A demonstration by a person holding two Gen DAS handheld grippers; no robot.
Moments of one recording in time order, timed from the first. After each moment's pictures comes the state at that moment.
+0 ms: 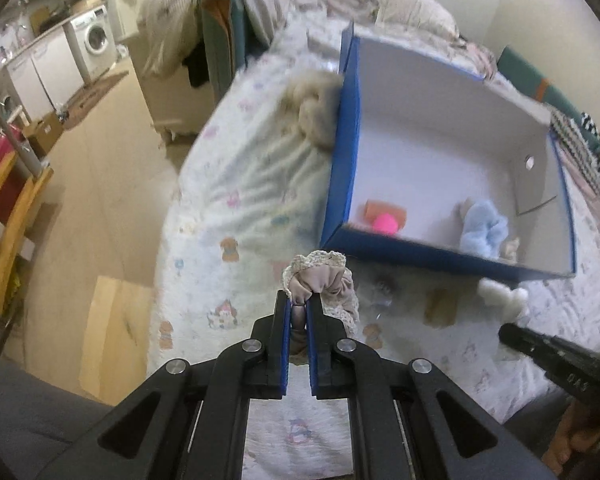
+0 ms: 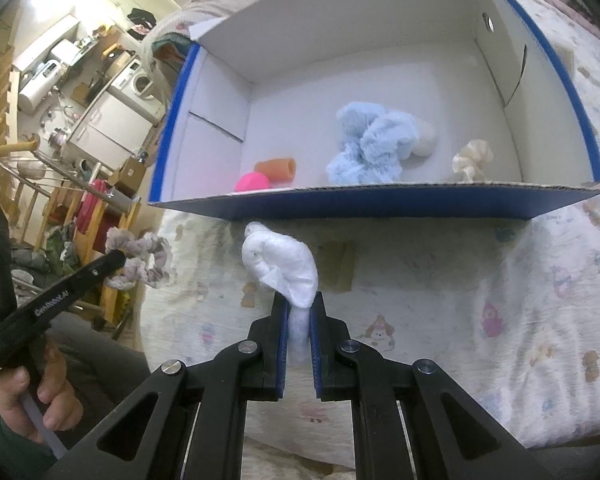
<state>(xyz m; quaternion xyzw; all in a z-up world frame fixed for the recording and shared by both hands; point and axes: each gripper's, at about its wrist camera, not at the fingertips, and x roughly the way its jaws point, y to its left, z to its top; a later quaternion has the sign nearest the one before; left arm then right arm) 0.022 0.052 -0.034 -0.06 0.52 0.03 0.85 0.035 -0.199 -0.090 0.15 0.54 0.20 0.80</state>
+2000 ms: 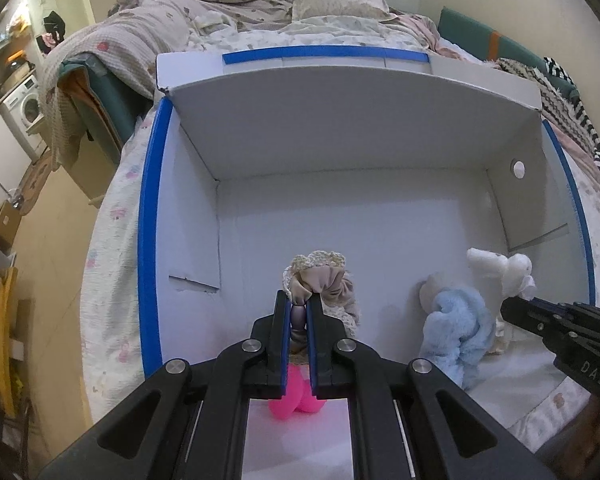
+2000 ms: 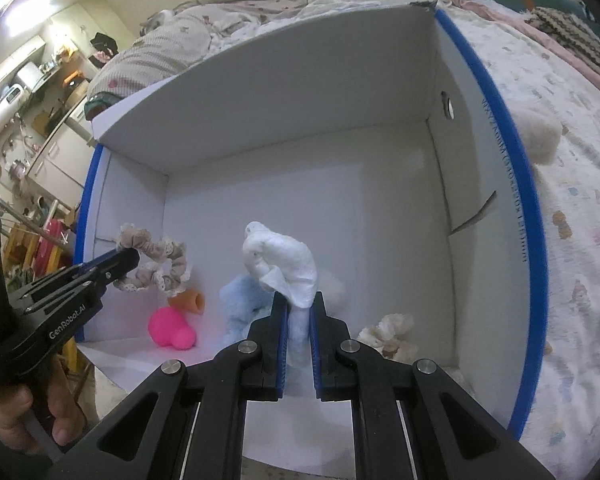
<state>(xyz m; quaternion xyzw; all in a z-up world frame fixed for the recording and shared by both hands) 0.178 -0.044 -0.045 0.04 0.49 -0.06 0.87 0.148 -0.251 -0.082 0.13 0.52 0.11 0.84</state>
